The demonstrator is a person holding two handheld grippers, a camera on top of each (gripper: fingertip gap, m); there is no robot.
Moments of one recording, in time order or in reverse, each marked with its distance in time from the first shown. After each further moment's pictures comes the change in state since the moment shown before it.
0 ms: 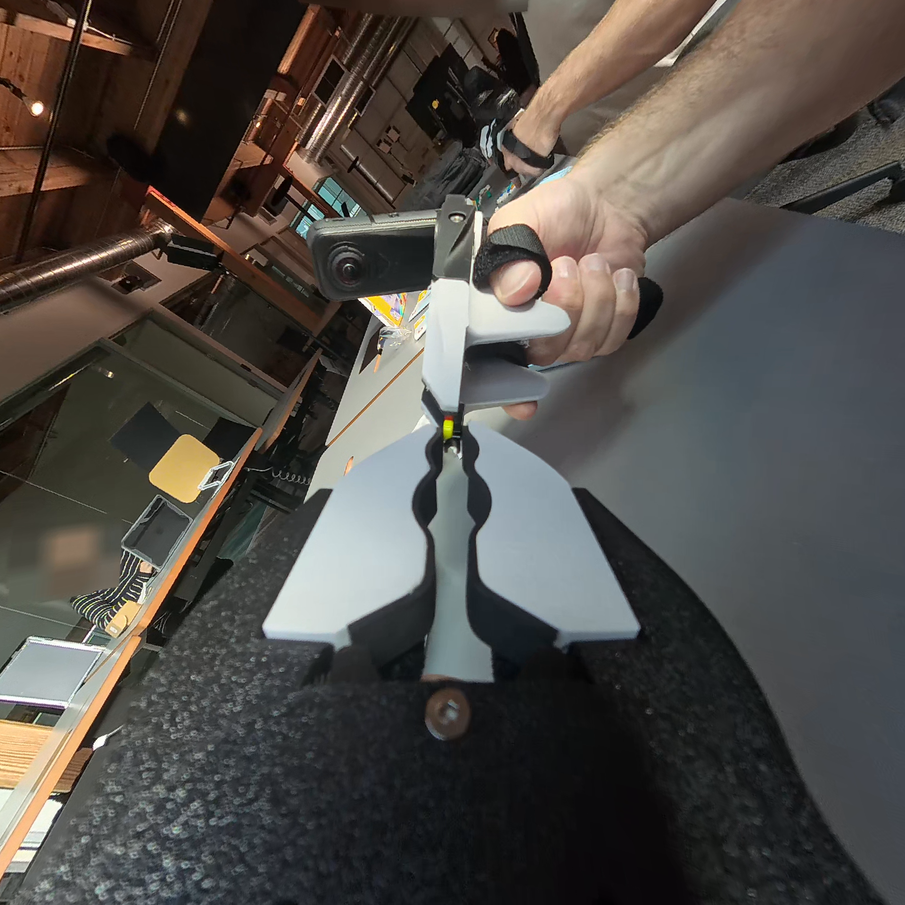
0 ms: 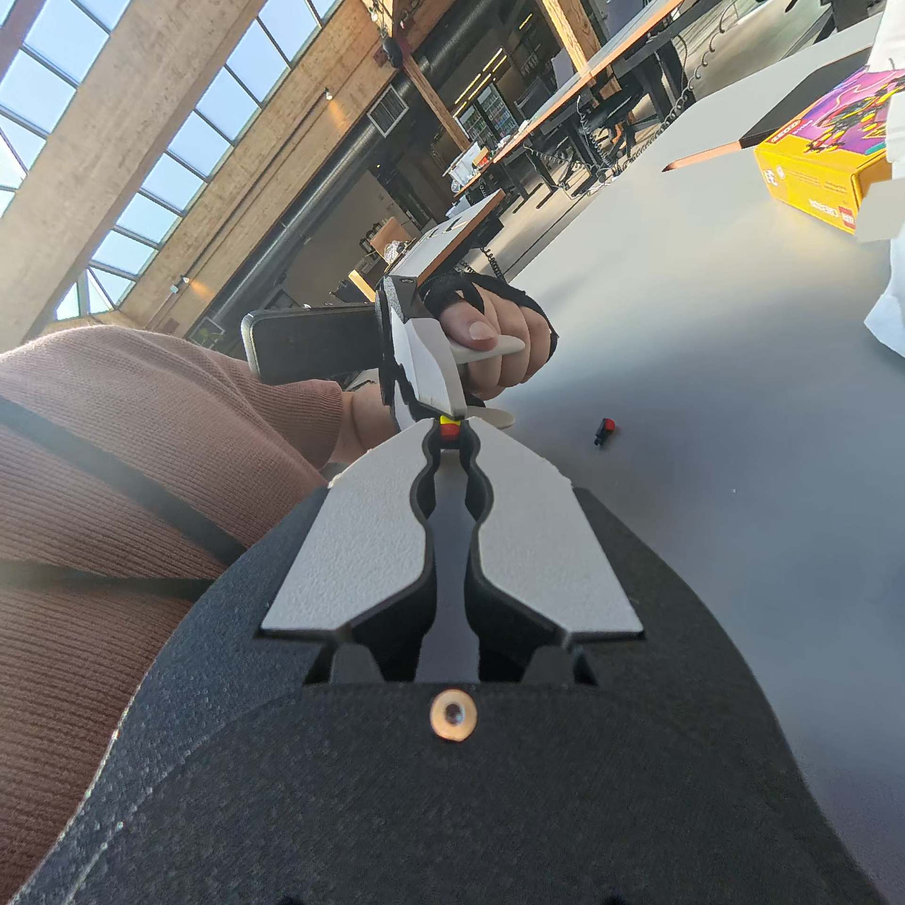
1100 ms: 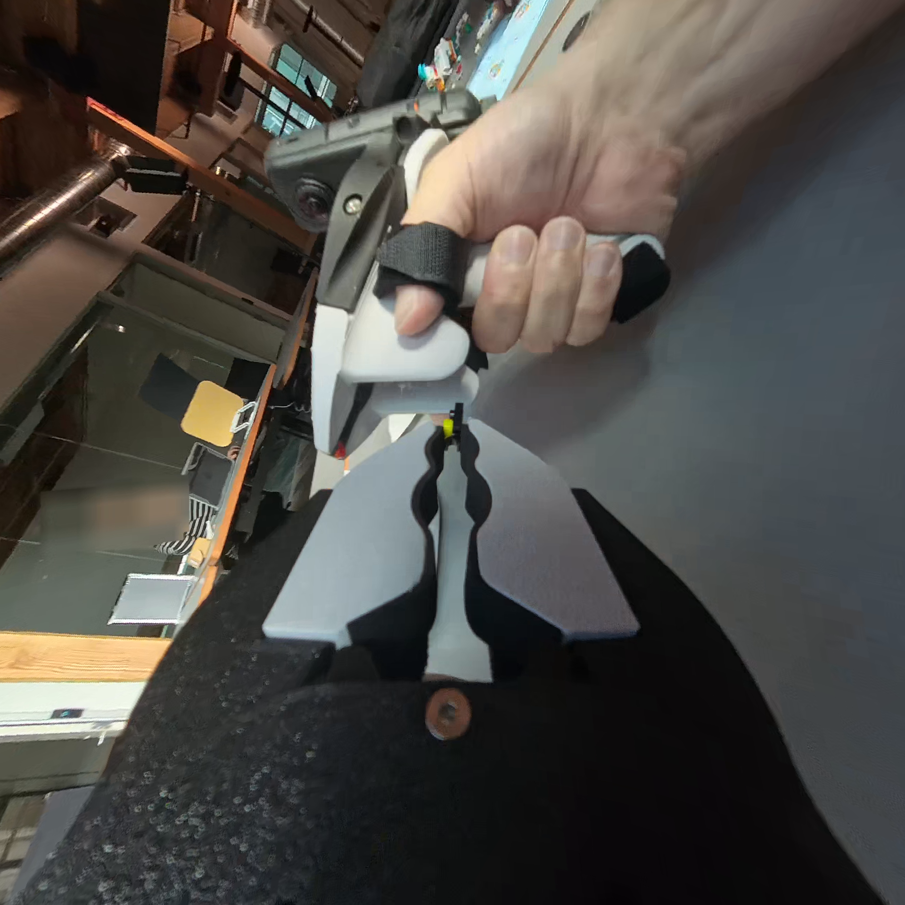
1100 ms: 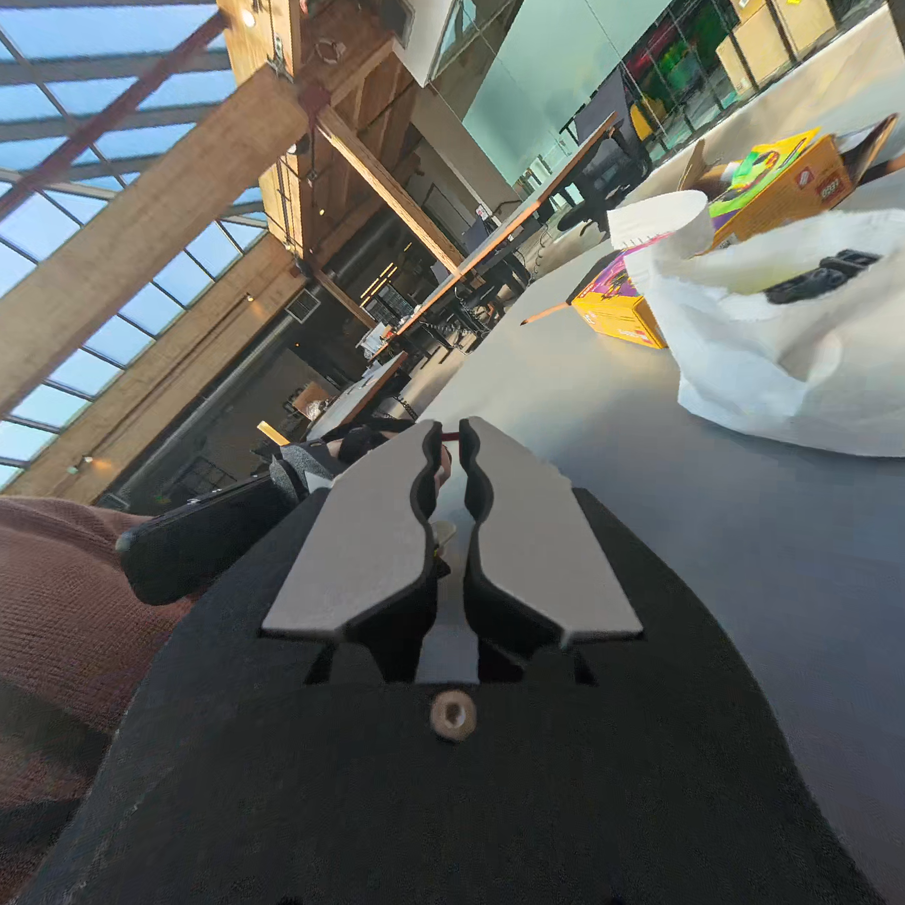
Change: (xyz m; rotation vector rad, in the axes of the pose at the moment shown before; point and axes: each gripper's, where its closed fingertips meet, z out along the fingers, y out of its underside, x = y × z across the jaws) left arm 0.015 0.036 0.007 -0.240 -0.001 0.150; right arm 0.048 -0.035 0.004 0.350 0.227 0.043
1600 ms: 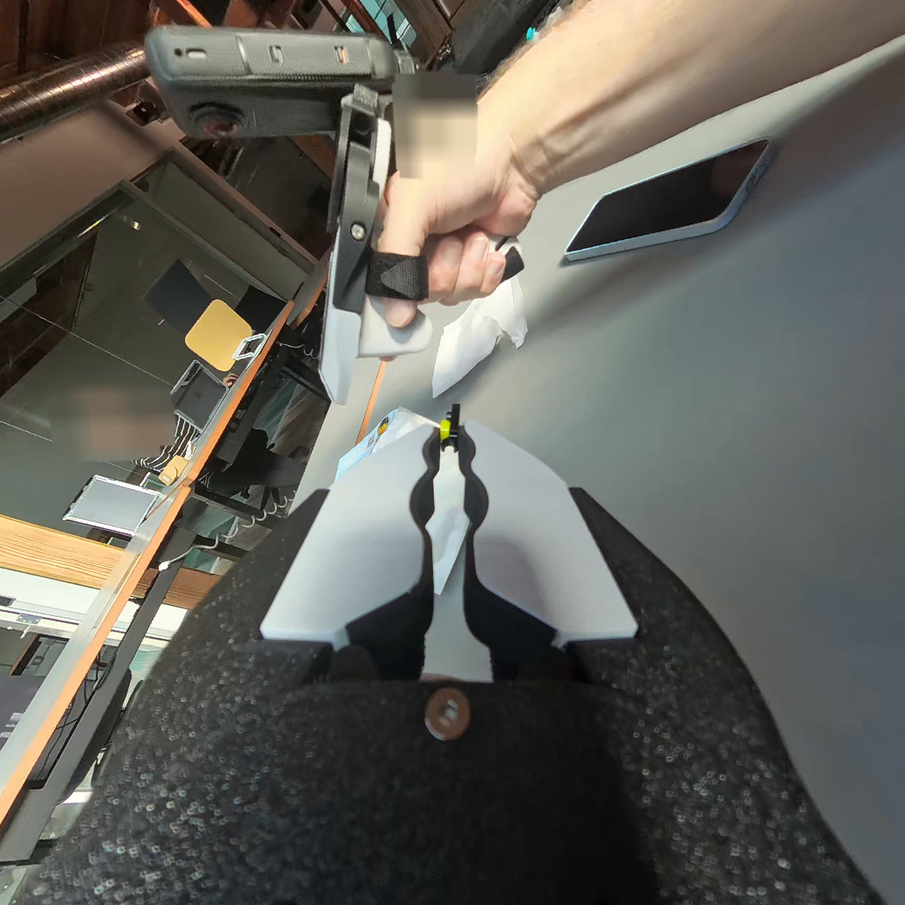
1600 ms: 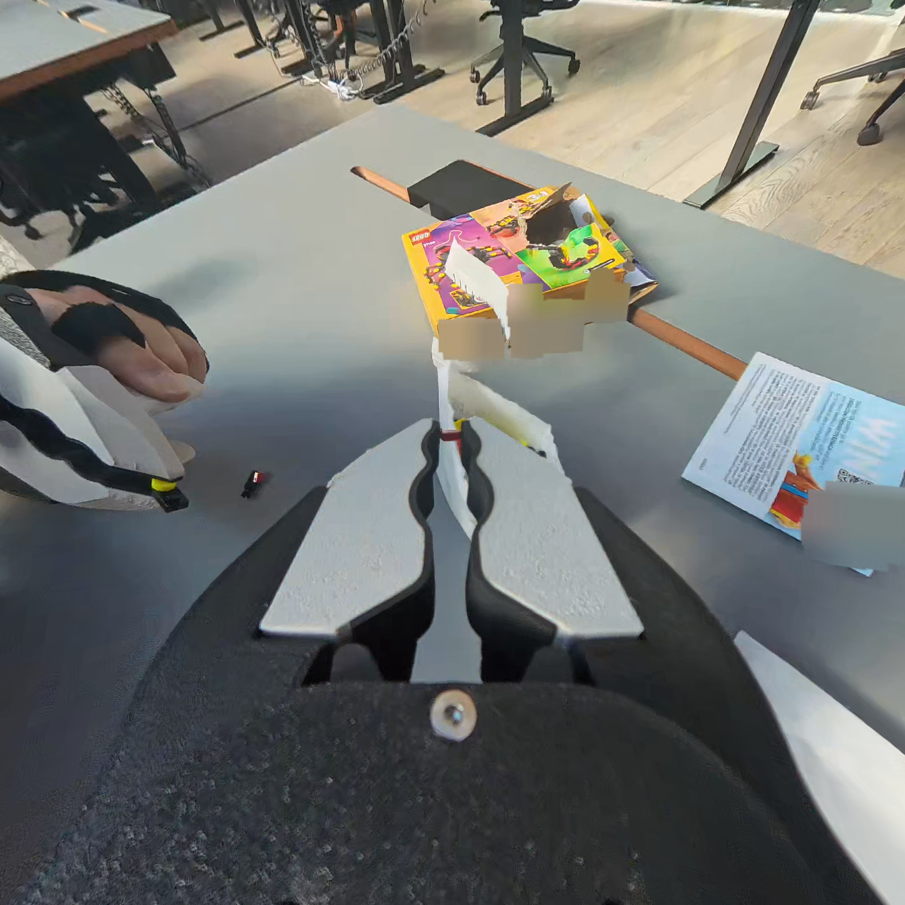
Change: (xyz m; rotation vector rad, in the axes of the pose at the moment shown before) left arm -0.045 0.030 -0.017 -0.030 -0.095 -0.224; right arm 0.075 -0.071 0.027 -0.460 0.292 -0.610
